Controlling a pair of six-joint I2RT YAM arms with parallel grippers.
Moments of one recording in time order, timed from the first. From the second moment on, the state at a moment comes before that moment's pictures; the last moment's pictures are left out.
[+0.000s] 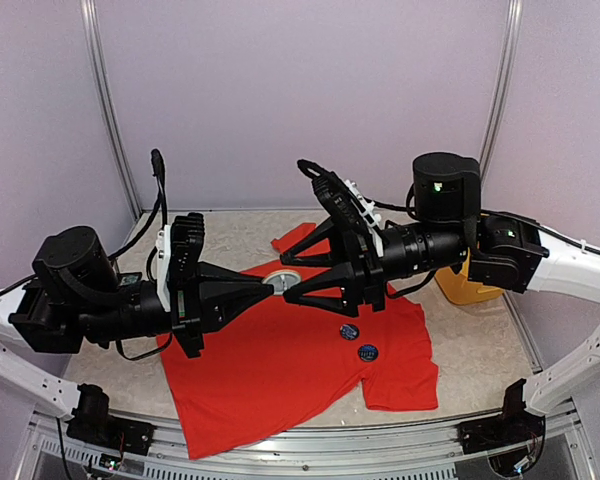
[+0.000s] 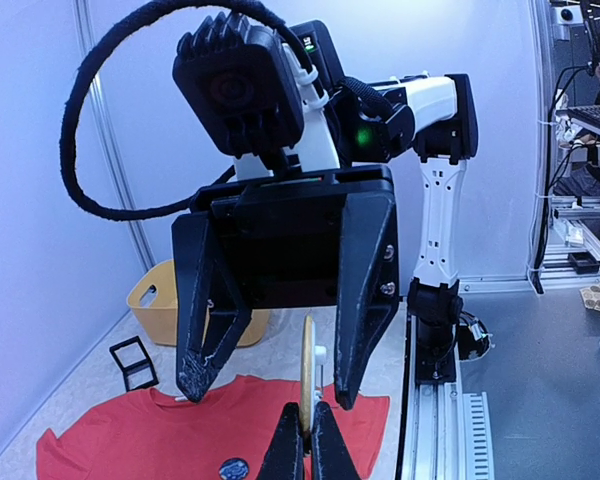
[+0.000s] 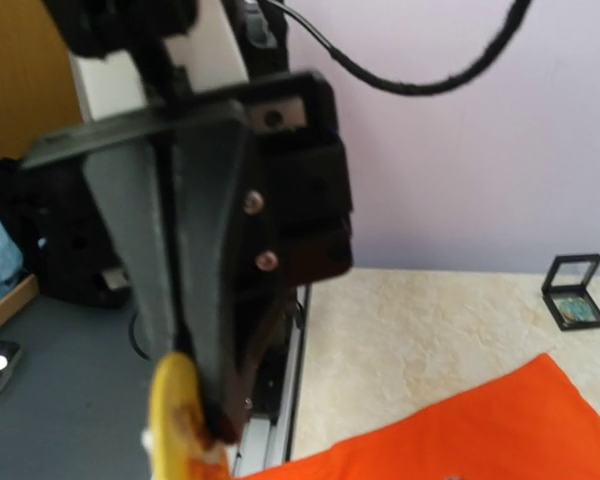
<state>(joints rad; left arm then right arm) -1.44 0.97 0.94 0.06 -0.15 0.16 1.16 1.31 1.31 -0.18 -0.51 -0.10</state>
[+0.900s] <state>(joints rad) -1.45 0.98 0.92 0.07 -0.16 0.20 1.16 1.31 1.31 -0.18 -0.51 -0.03</state>
